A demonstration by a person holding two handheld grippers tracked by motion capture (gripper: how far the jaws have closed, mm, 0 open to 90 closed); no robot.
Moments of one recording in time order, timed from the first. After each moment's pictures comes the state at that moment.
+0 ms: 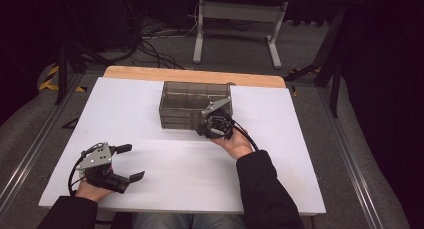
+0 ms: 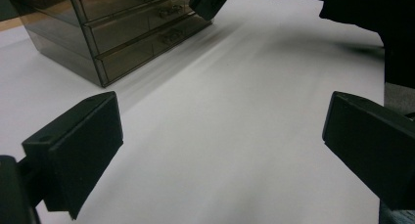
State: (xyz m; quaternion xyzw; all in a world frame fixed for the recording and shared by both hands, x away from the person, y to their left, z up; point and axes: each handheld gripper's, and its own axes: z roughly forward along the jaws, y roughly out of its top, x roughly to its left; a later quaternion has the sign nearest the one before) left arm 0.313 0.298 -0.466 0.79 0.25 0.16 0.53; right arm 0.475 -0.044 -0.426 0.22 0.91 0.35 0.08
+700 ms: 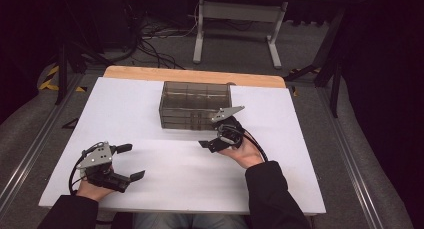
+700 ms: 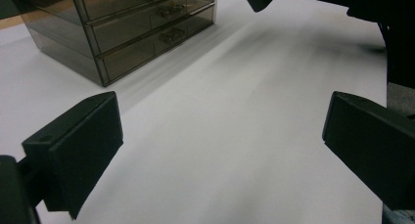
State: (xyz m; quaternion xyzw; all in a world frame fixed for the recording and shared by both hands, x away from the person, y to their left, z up) left arm 0.314 0.297 -0.467 0.79 0.26 0.16 0.53; right arm 0.445 -0.069 -0.419 0.22 0.89 0.38 0.09
